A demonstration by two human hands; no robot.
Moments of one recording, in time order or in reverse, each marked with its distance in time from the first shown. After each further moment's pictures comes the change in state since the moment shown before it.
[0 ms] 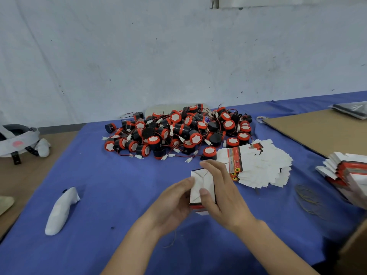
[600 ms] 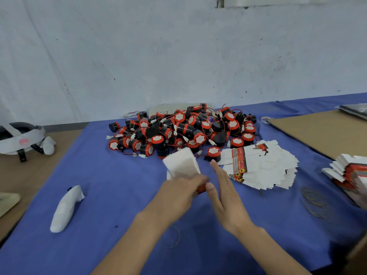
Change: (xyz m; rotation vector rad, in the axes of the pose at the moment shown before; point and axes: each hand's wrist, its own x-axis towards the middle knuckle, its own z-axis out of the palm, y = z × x) left_hand 0.013 0.008 -0.021 1.711 0.125 0.436; right_hand -0.012 0.021 0.022 0.172 -0.096 0.373
